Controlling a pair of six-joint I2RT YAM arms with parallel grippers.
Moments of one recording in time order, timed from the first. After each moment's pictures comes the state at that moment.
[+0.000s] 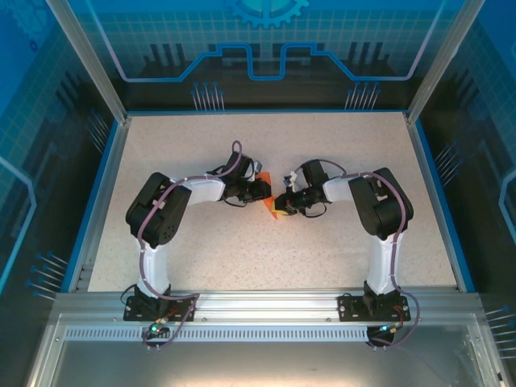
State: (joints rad) left arm -0.47 2.00 1.16 -0.07 0.45 -0.67; right arm 0.37 2.03 1.04 -0.11 -0.87 0.59
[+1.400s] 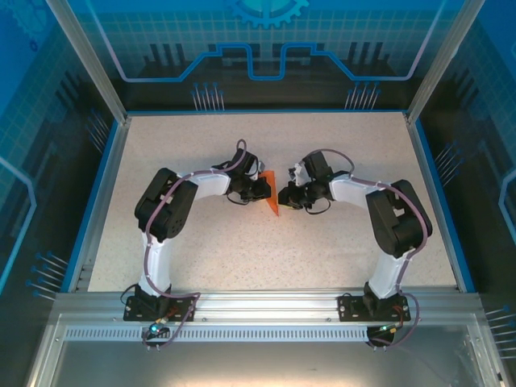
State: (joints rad) left arm -0.47 2.09 1.28 -0.21 0.44 -0.64; right arm 0.41 1.83 1.05 -0.28 -0.64 0.57
